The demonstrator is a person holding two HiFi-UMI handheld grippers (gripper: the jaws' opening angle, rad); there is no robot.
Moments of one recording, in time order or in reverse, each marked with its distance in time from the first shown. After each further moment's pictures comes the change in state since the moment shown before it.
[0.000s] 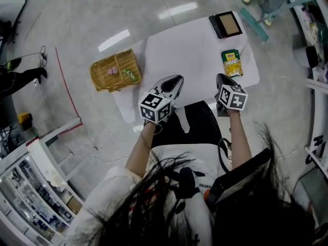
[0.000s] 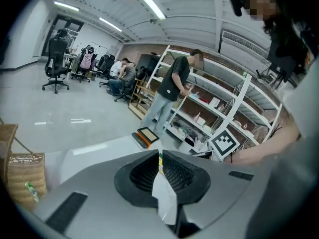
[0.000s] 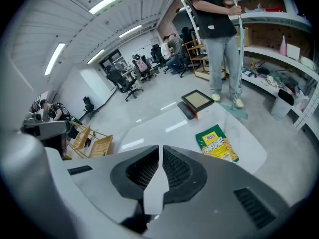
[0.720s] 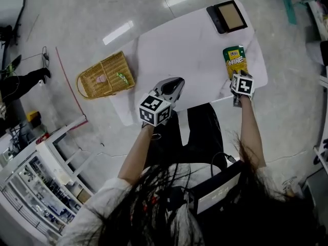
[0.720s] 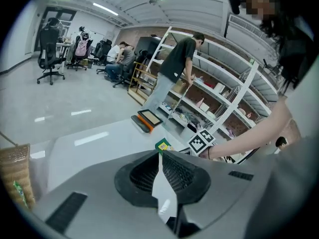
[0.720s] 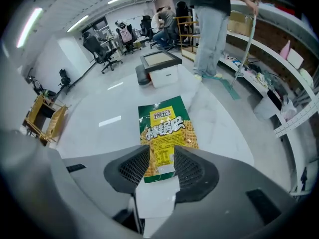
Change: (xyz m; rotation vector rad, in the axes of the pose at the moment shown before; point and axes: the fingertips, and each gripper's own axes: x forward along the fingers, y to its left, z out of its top) left arm 0.078 0.018 -0.048 0.008 0.169 0.004; right arm 0.097 -0.184 -0.048 -0.072 0.242 -0.273
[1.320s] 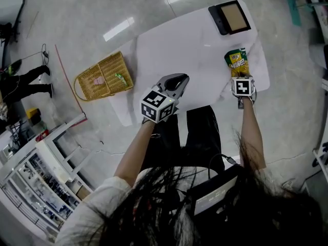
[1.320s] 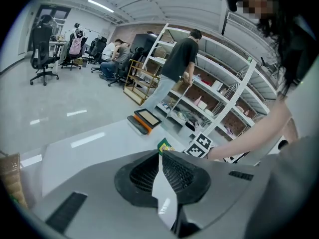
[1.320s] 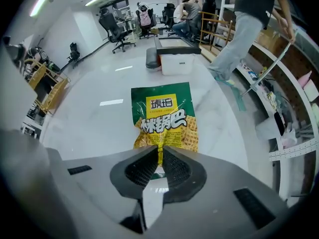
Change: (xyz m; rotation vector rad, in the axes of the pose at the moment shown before) left arm 0.029 0.002 0.014 0.031 0.021 -0.038; right arm 0.024 -0.007 -0.015 -0.236 0.111 -0.023
